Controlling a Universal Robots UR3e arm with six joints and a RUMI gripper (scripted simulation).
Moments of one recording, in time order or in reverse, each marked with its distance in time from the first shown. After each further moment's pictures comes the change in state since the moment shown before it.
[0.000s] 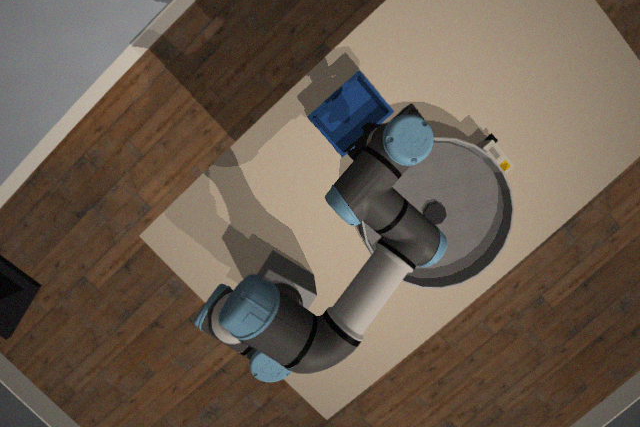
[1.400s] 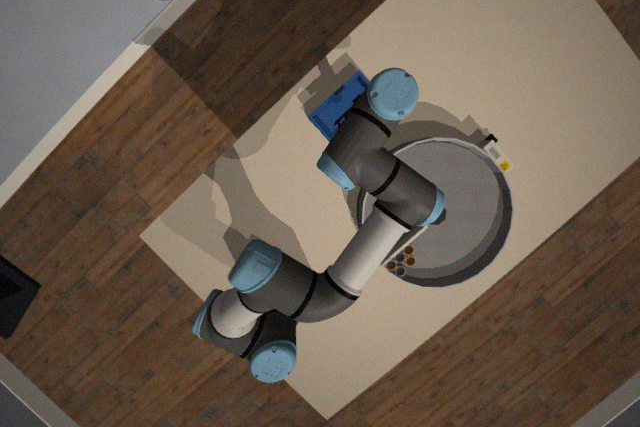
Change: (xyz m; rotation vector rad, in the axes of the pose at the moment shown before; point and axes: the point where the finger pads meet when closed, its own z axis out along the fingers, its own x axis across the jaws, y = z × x) arm -0.054 -0.022 0.000 -0.003 0.001 0.001
